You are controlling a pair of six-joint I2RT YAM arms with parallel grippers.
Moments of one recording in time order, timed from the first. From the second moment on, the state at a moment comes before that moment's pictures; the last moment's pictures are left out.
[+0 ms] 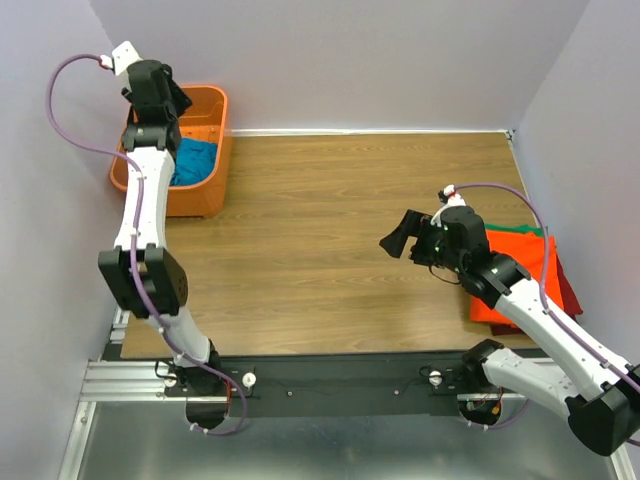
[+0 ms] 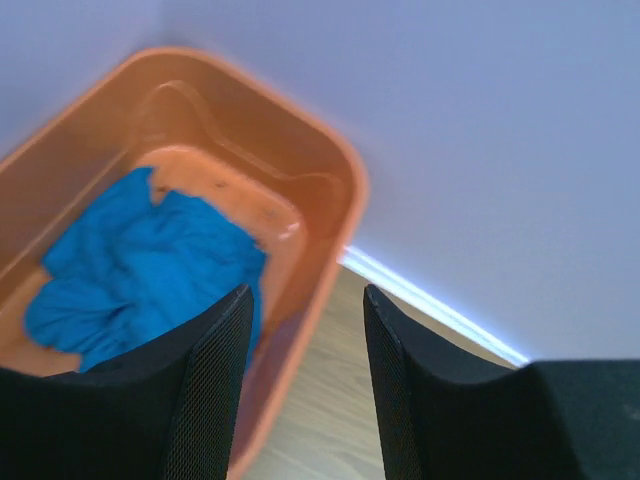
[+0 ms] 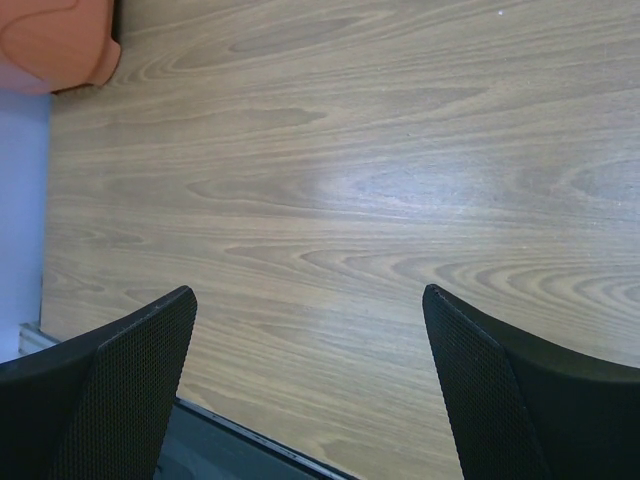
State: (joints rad) left arm 0.05 1.68 1.80 -0.33 -0.24 -0.50; right arm 0.54 0.94 0.79 -0.41 0.01 0.66
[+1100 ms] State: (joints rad) left arm 0.15 2.36 2.16 -0.75 -0.28 -0.24; right arm 0.54 0.99 0.79 -0.41 -0.01 0.65
